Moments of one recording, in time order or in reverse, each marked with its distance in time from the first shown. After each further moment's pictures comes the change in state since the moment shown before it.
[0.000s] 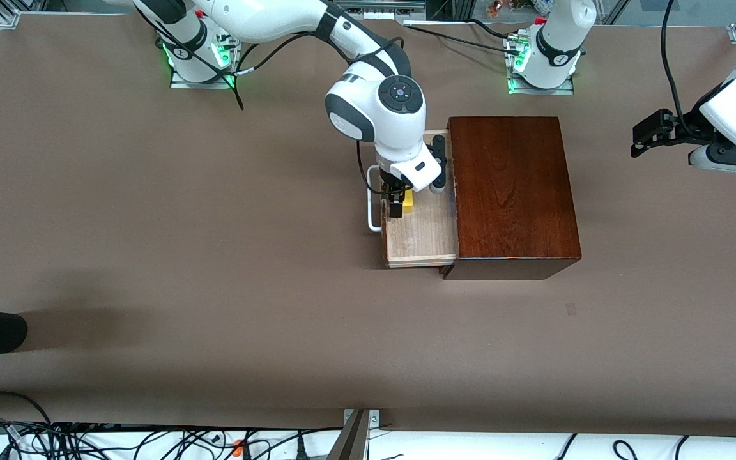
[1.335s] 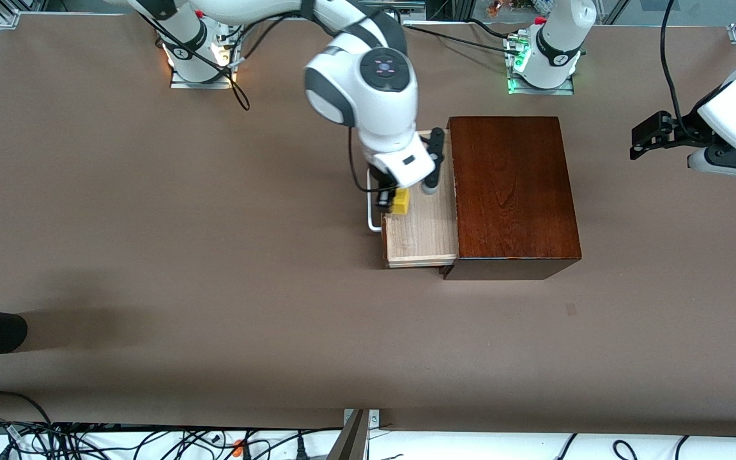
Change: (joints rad) left arm -0.007 0.021 -0.002 0.026 0.000 0.005 0.005; right arm -0.064 -0.066 -0.010 0.193 0.067 -0.215 0.029
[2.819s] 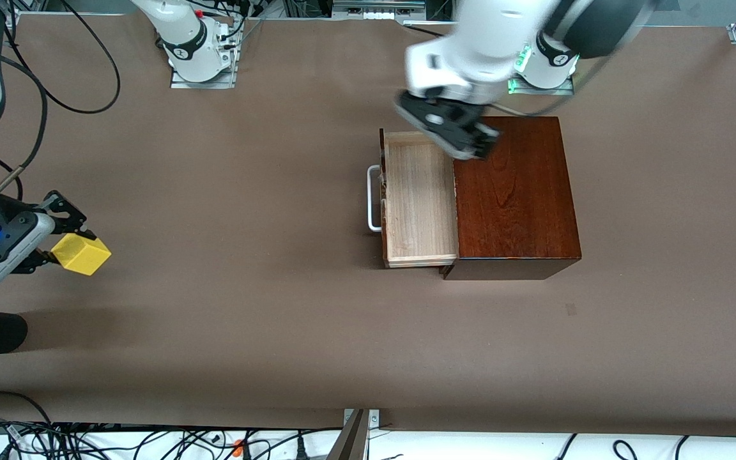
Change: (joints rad) left arm -0.539 0.202 -0.104 0.109 -0.034 0.161 0.060; right arm -0.746 -0.277 -0.060 -0.123 0.245 -0.245 -0.213
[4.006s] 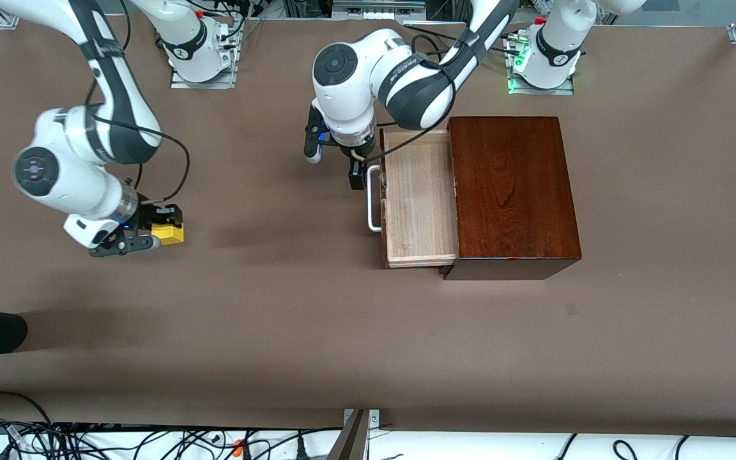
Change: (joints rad) left arm -0.194 0.344 0.011 0.003 0.122 0.238 0.596; right arm 0.094 -0.174 -0.090 -0.912 -0.036 0.671 0.636
